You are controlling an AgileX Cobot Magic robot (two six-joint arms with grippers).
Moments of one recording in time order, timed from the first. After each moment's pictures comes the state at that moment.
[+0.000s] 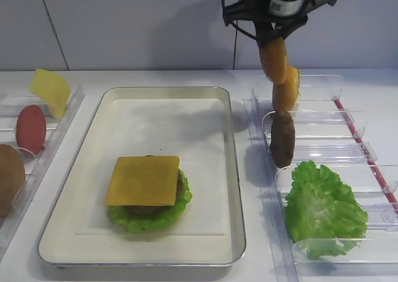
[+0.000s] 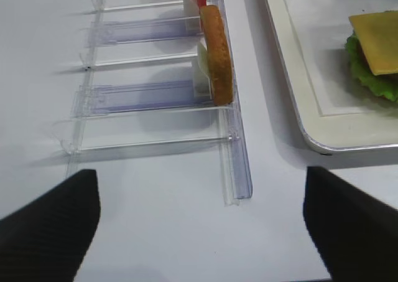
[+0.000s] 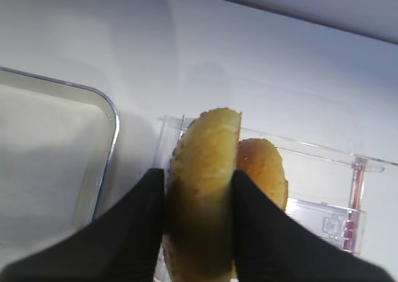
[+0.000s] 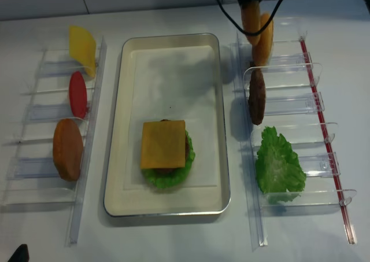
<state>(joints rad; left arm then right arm) -0.03 -0.02 -0.53 0.05 1.26 -0.02 0.40 1.99 -1.87 -0.15 1.08 0.24</state>
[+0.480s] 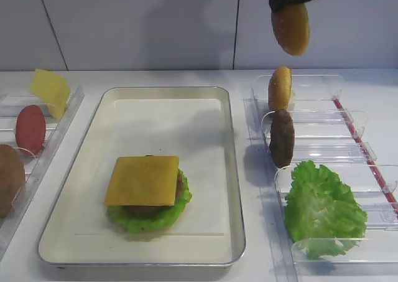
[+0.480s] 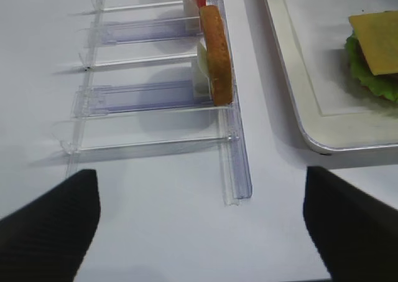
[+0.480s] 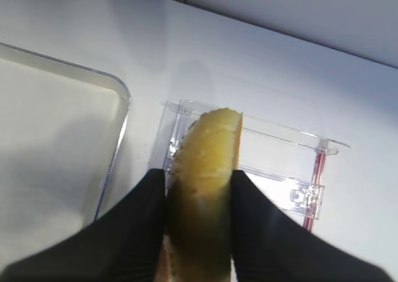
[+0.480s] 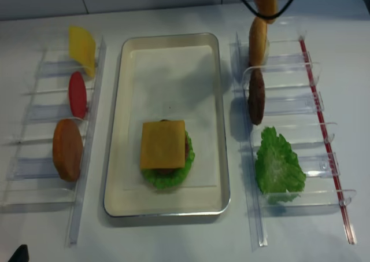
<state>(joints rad) -0.03 -0.02 -0.53 0.05 1.26 -0.02 0.40 1.85 -1.92 -0.12 1.22 0.15</state>
